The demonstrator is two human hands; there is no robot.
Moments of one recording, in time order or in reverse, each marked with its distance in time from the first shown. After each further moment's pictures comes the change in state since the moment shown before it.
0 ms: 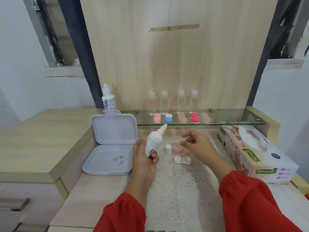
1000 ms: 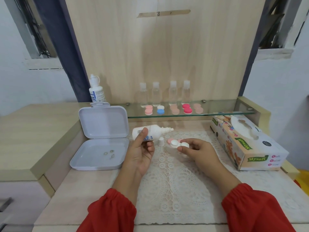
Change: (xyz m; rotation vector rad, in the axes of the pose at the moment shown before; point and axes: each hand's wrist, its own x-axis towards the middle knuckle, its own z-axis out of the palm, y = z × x) left_hand -0.012 0.007 0.010 -0.036 -0.102 -0.151; right_hand -0.043 0.034 0.000 0.338 0.015 0.064
